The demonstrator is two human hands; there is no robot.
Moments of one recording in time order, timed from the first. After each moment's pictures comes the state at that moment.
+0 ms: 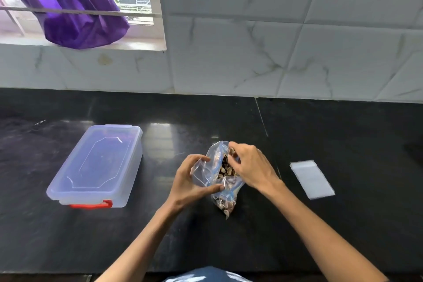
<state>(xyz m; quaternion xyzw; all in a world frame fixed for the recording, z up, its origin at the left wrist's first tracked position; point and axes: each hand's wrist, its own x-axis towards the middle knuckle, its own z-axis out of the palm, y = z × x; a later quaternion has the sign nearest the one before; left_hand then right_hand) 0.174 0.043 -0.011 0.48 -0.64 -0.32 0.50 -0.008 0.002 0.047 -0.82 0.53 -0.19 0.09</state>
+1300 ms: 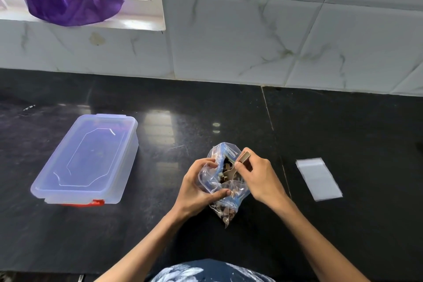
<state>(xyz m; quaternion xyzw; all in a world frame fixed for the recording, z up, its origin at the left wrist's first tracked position) 0.157 0.040 -0.040 0.47 -0.59 -0.40 0.52 -0.016 0.017 0.036 -0.72 0.60 -0.21 0.29</state>
